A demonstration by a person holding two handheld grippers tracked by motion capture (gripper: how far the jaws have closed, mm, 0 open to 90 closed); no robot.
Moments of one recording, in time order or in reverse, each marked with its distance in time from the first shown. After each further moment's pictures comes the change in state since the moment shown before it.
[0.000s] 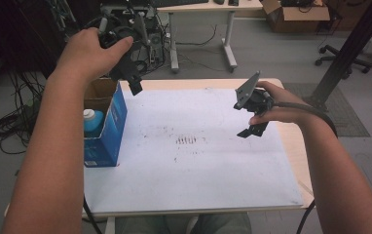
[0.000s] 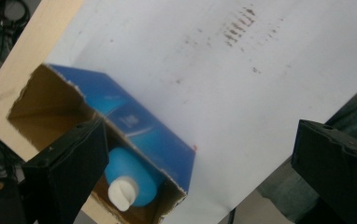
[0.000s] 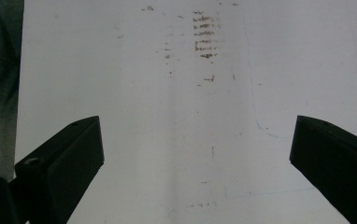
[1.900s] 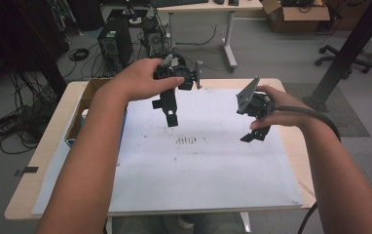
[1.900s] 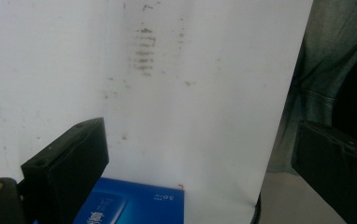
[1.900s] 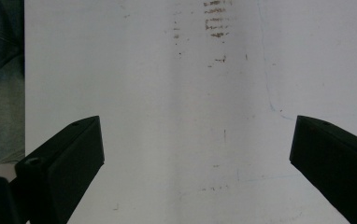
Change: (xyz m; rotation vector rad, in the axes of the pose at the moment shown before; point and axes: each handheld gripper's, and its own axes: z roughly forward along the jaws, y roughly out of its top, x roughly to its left) left arm -0.074 0.050 0.062 0.071 -0.152 0.499; right arm 0.007 -0.005 0.004 0.071 0.019 0.024
